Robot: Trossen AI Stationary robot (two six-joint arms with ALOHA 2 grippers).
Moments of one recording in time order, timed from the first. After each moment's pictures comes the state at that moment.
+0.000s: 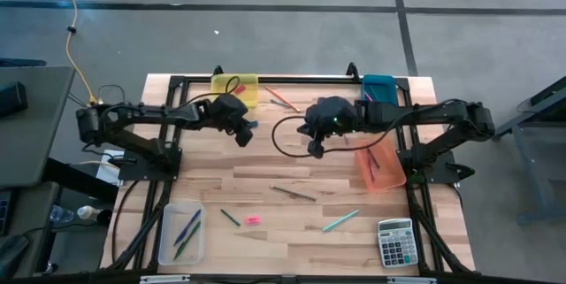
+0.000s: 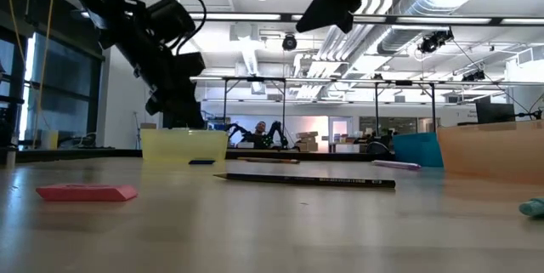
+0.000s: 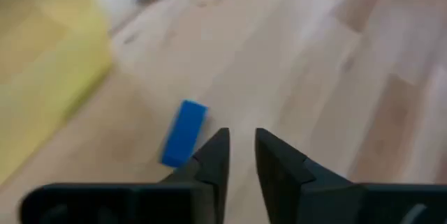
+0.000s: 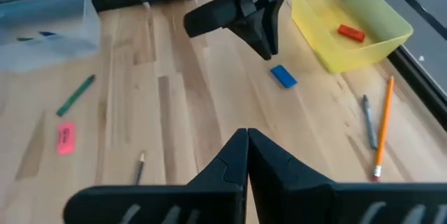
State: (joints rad) left arm 0.56 1.35 0.60 -0.09 0.03 -0.23; right arm -0.09 1.43 1.17 -0.37 0.05 0.11
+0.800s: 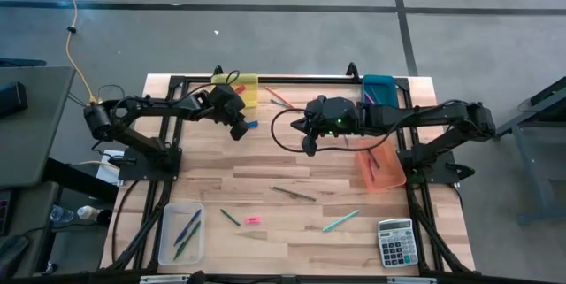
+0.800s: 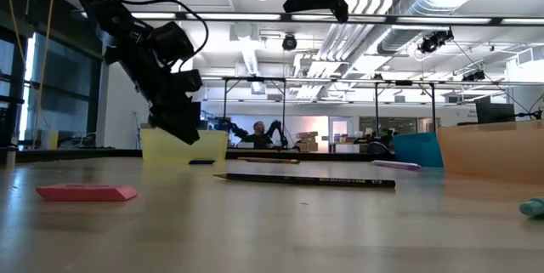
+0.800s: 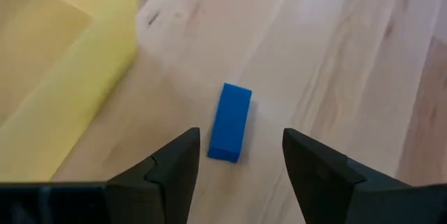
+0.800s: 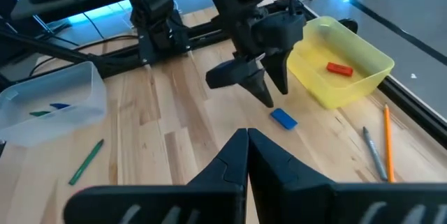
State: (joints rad) left arm 0.73 1.44 0.60 -0.09 0.20 -0.01; right arm -0.05 1.43 1.16 -0.21 0.15 0.24
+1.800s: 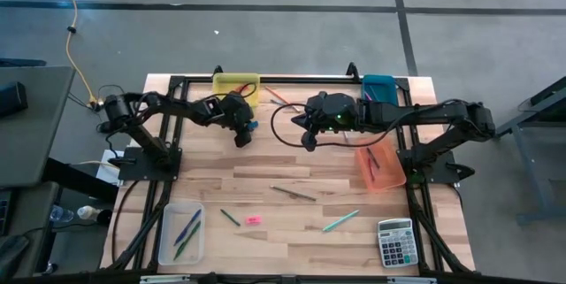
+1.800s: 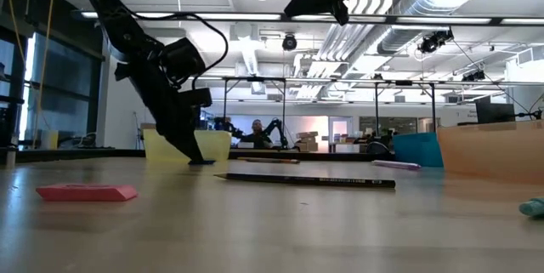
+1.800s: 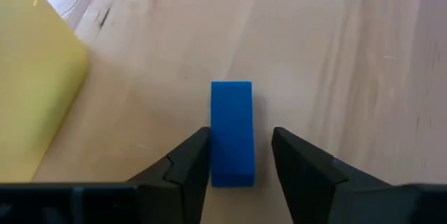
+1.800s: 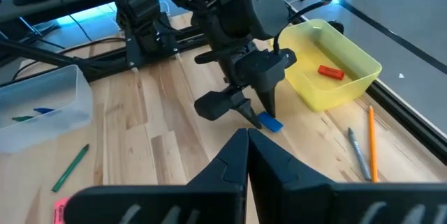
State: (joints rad) left arm 0.65 1.63 0.60 0.02 0.12 0.18; right arm -0.08 1.43 1.16 -0.21 0.15 0.22
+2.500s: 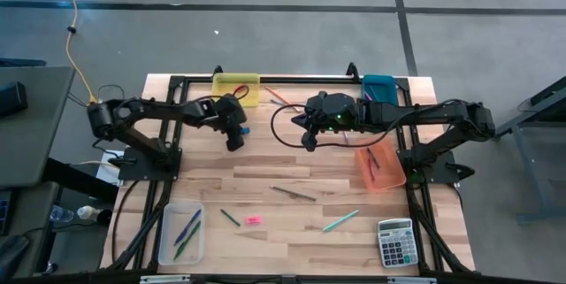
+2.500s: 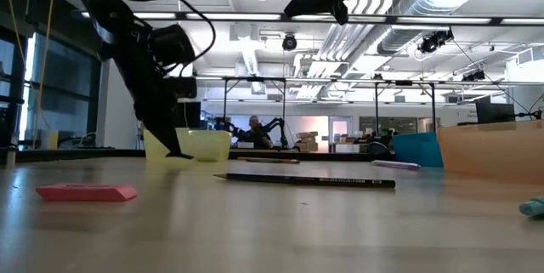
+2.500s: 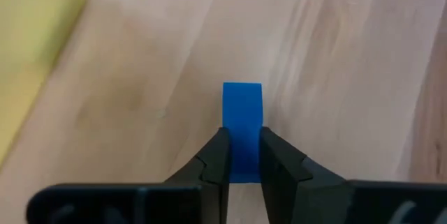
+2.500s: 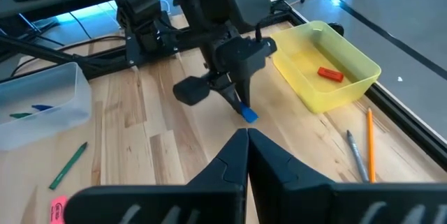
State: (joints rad) left arm 0.63 1.44 0.59 -0.22 0.09 0.11; right arm -0.09 1.43 1.16 -0.21 0.15 0.20
